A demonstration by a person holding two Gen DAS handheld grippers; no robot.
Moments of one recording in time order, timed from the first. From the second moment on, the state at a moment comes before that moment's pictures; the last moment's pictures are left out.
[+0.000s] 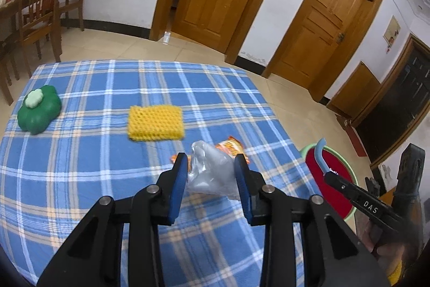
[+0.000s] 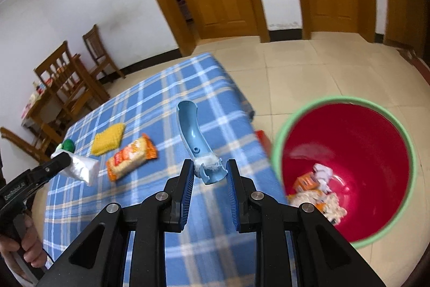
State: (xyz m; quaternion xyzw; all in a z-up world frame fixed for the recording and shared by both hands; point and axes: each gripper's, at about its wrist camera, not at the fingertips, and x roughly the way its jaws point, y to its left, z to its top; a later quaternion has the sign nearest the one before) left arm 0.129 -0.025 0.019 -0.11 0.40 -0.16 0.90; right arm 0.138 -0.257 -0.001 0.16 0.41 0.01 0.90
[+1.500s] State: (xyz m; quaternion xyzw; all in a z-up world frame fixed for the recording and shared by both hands) left arm 0.116 -0.259 -0.002 0.04 0.44 -0.33 0.83; right arm 0.047 -0.408 -0.037 0.28 0.40 -0.14 0.86
